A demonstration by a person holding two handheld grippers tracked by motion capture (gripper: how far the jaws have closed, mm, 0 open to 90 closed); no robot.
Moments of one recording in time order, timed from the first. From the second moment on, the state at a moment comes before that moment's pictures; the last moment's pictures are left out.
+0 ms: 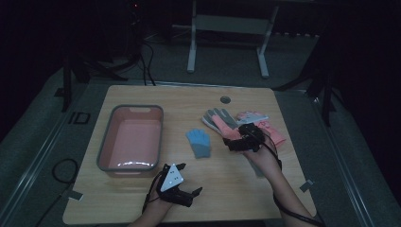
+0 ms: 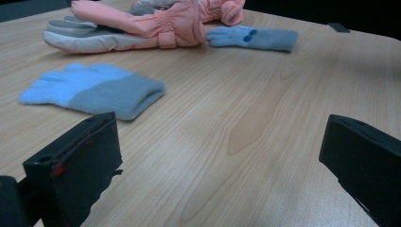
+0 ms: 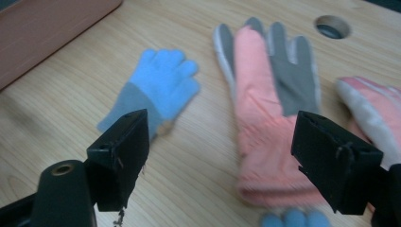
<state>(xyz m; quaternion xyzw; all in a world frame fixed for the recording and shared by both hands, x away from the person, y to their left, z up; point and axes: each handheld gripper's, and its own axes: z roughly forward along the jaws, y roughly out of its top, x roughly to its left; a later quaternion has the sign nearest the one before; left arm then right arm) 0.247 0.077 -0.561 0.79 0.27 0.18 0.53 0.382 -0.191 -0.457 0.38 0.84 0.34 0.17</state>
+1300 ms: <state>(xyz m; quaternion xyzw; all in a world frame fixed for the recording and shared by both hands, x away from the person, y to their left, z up) 0.246 0.077 -0.561 0.79 0.26 0.18 0.53 0.437 -0.088 -0.539 0.35 0.89 0.27 0.10</state>
